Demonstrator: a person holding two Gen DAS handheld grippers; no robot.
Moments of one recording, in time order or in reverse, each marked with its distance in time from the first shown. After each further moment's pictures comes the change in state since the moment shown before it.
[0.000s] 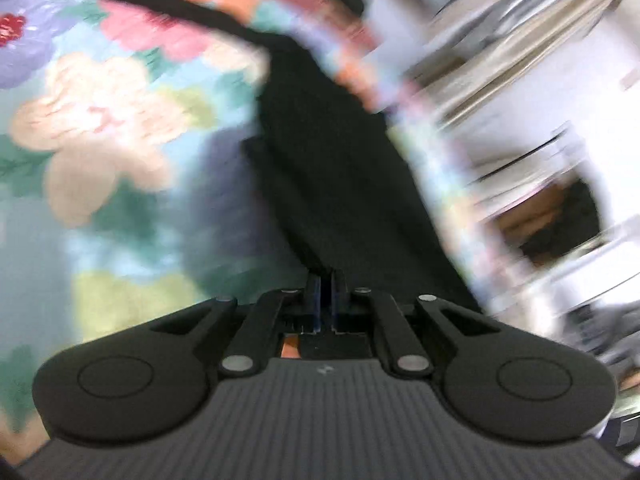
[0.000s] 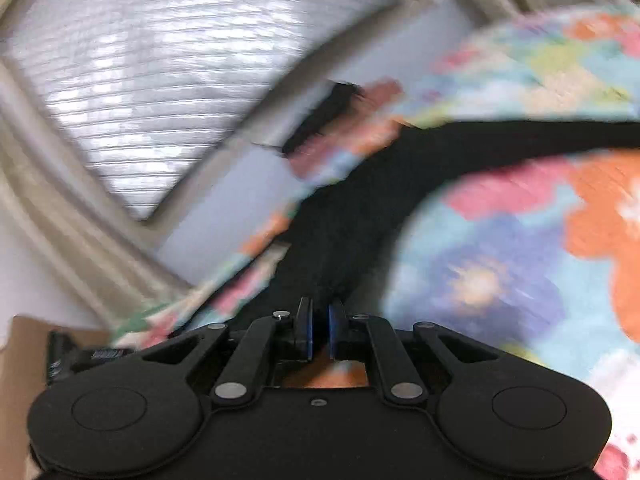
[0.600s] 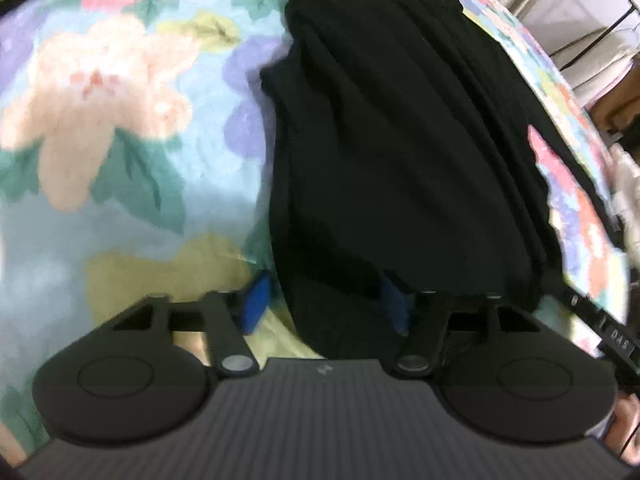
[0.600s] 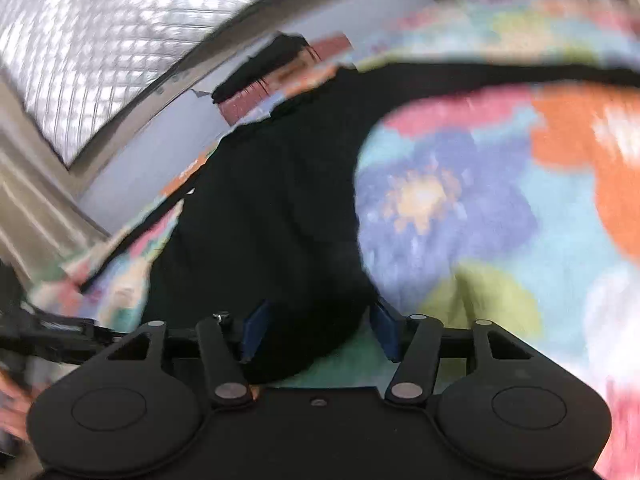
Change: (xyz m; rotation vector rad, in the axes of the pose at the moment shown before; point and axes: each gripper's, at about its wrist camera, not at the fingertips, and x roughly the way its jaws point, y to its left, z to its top) left arm 0.055 -0.023 0.000 0.177 0.109 0.163; right arm 0.052 0.008 -0.042 -0.198 -0.018 -0.134
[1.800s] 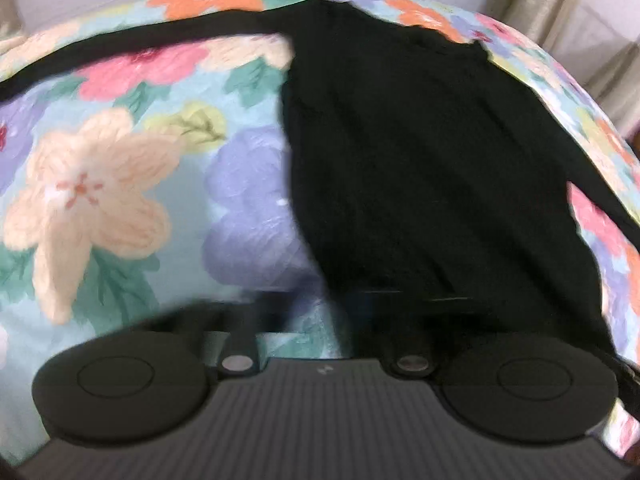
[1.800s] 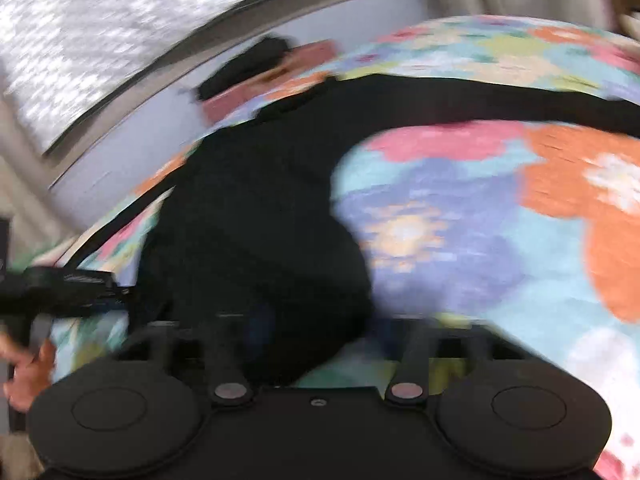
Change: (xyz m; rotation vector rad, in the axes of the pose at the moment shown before) left arm 0.018 -0.025 0.029 -0.021 -0.174 0.132; right arm 0.006 -0.006 0.018 -0.014 0.037 -0.036
